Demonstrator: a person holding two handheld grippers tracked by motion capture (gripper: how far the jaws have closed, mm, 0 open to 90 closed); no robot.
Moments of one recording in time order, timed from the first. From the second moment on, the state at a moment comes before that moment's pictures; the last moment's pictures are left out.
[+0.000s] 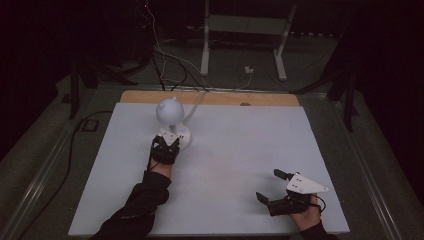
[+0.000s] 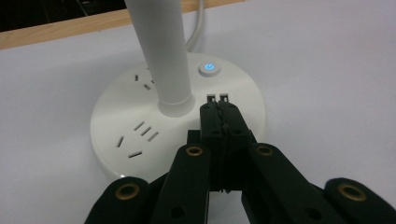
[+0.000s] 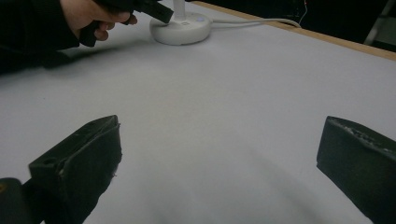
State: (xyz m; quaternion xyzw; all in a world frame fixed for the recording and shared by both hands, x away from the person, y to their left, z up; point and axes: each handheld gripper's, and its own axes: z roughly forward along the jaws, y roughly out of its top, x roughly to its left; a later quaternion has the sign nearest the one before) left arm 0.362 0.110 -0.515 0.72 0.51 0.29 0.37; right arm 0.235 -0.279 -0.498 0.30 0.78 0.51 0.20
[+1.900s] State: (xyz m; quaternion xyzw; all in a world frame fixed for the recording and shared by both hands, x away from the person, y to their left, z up) left arm 0.364 0.112 -0.505 0.70 0.54 0.28 0.36; right arm 0.235 -0.279 -0.499 0.30 0.78 0.50 0.19
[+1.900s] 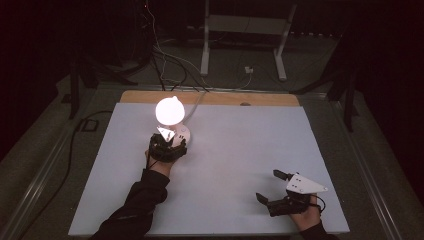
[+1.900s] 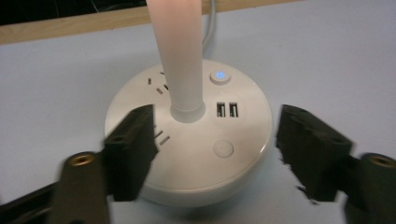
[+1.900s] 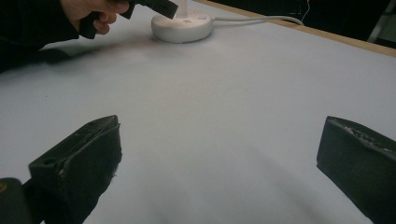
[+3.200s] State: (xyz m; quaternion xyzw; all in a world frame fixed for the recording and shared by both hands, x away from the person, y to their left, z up) left arm 0.319 0.152 -0.471 0.75 0.46 0.18 0.44; right arm 0.236 -0.280 -0.500 0.31 0.78 0.50 0.19
